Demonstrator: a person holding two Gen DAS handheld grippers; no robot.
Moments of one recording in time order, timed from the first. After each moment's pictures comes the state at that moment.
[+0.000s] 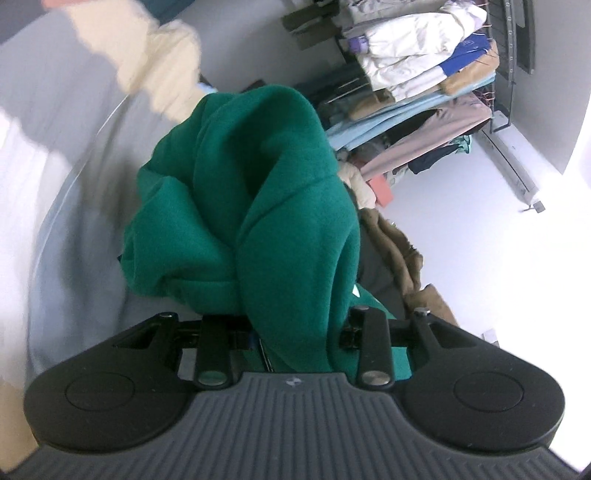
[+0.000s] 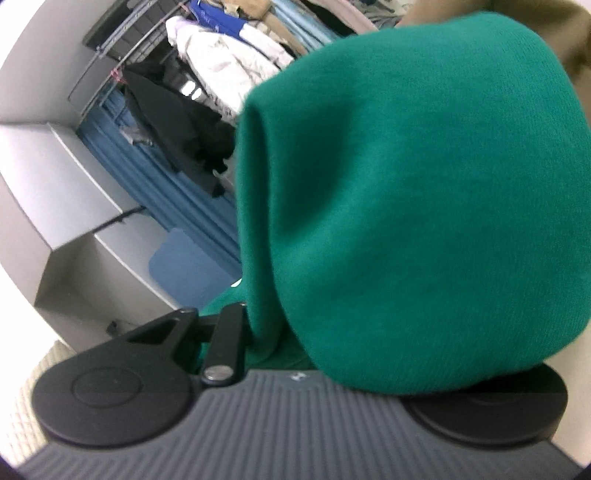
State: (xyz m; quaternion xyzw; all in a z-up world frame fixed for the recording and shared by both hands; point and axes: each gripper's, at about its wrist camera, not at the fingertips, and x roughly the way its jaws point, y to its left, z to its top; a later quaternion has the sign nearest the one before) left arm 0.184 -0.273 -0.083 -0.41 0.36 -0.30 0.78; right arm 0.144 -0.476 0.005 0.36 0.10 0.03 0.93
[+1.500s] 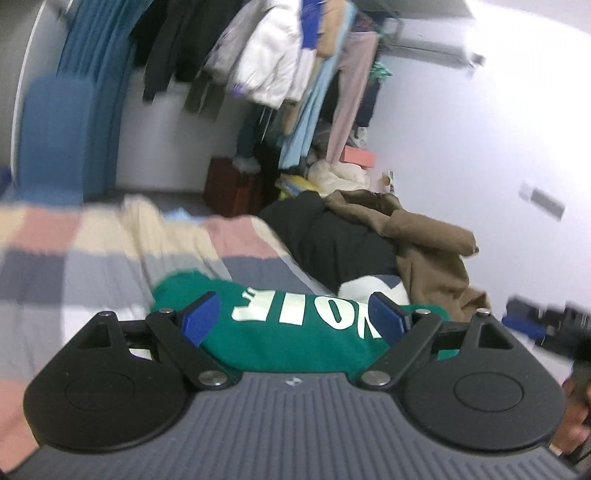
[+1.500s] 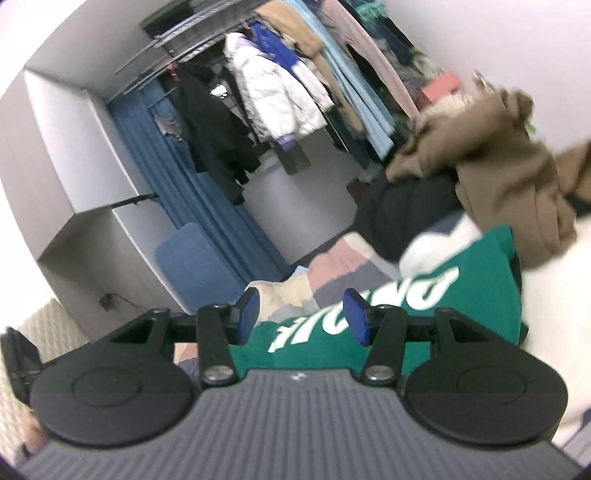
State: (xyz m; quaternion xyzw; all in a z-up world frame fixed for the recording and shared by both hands) left arm 0.004 -0.238 0.113 -0.07 0.23 -0.32 0.91; right arm -0.063 -0.393 0.119 0.25 0.07 -0.01 0.97
